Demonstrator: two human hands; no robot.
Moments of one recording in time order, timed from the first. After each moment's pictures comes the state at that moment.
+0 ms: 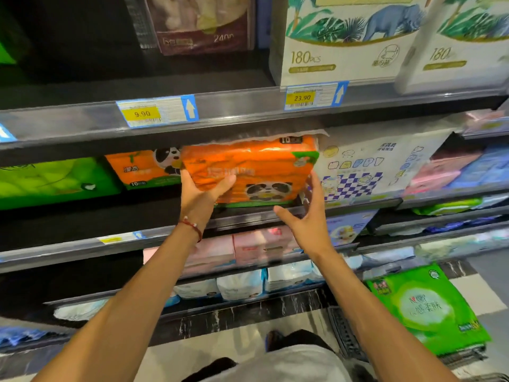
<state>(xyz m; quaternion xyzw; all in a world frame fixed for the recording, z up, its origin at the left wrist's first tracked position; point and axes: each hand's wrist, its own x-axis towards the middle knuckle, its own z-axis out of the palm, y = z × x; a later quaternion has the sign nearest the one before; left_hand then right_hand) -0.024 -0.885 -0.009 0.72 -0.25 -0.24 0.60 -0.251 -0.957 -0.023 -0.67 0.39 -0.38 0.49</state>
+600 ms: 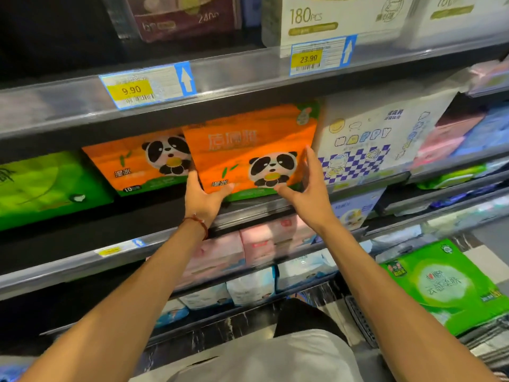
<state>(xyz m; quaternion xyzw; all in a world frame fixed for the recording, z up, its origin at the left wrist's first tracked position) 0.007 -0.903 -0.068 0.70 -0.35 -0.26 0.56 -0.216 -0.973 -0.049 -0.67 0.40 -0.40 0.48</state>
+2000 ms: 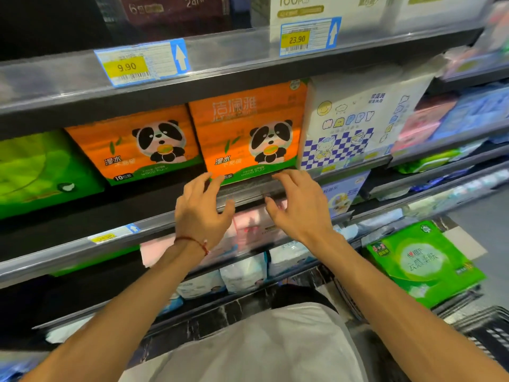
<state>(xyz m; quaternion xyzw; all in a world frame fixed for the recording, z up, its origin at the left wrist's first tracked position) -0.027 -0.830 -0.070 0.75 -0.59 0.03 0.30 -0.234 -0.911 -0.051 -0.85 0.44 -0.26 0.08</state>
